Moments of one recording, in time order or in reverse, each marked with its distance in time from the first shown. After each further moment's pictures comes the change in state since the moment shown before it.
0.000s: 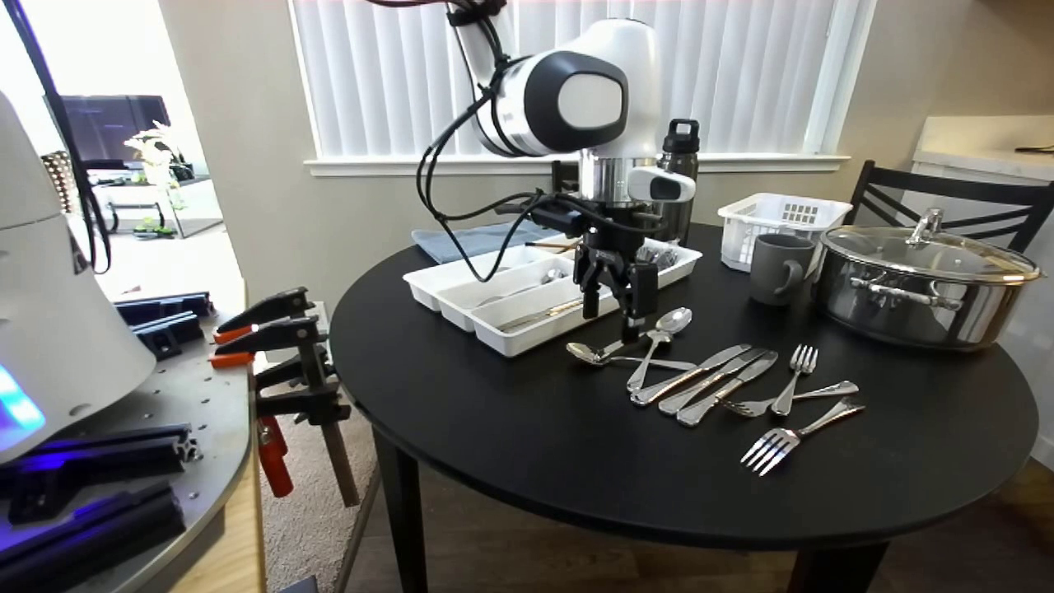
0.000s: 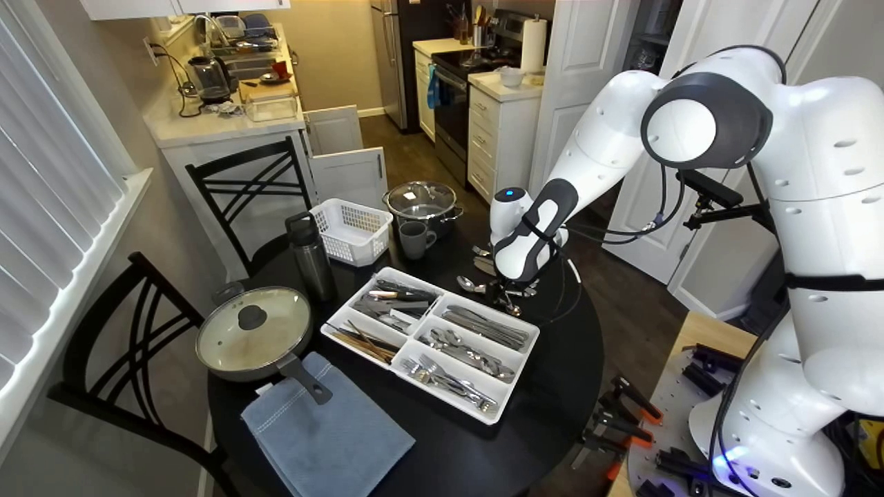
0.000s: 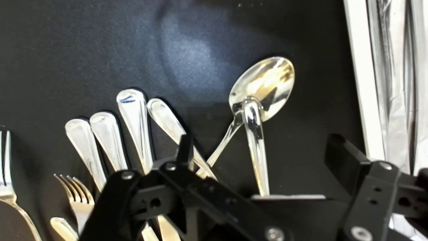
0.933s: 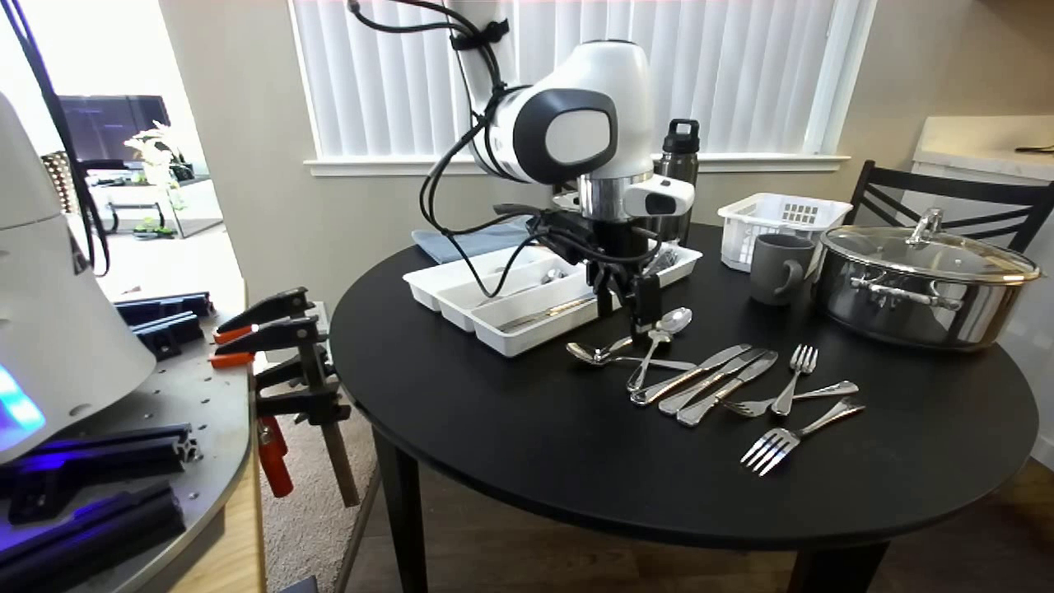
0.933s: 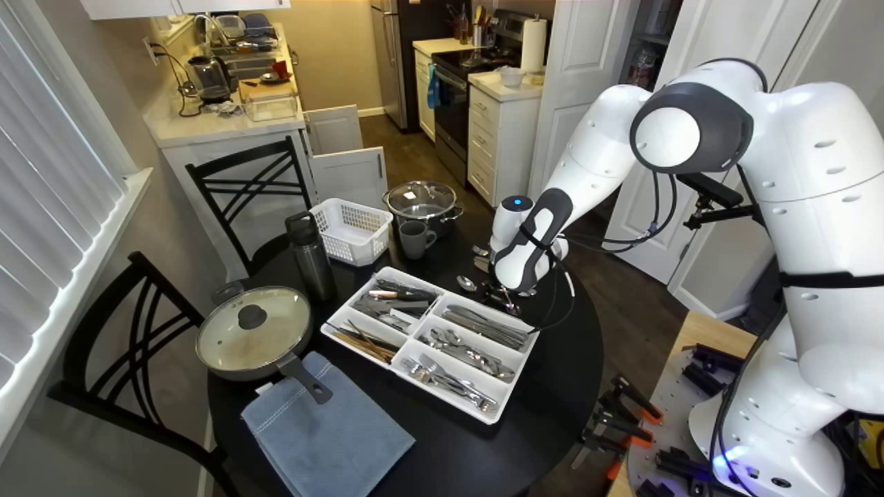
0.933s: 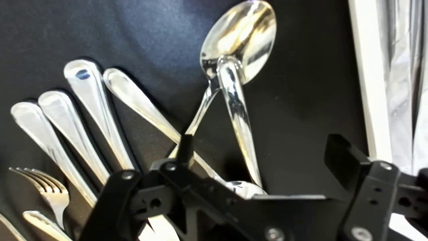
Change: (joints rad) arm -0.051 0.062 0.060 0.000 0.049 0.218 0.035
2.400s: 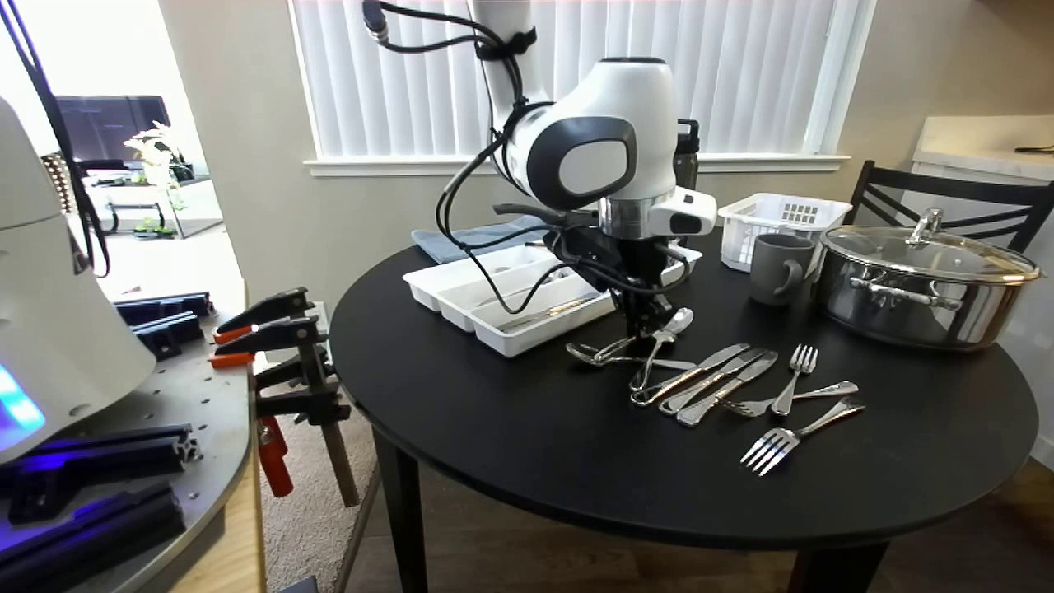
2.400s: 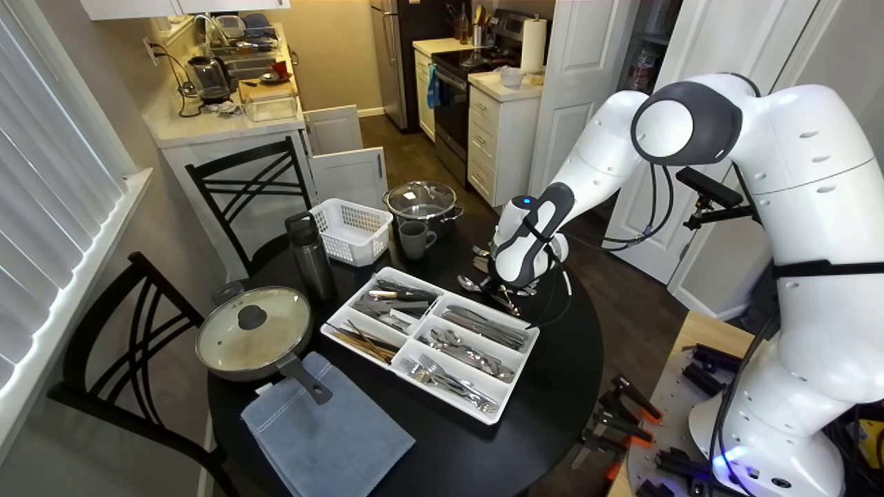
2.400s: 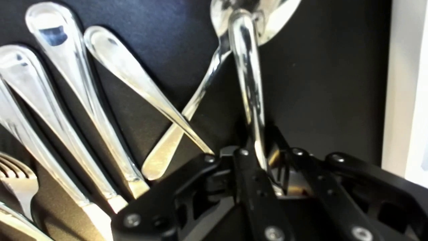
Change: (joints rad) arm -0.216 0.072 0.171 0.061 0.003 0.073 -0.155
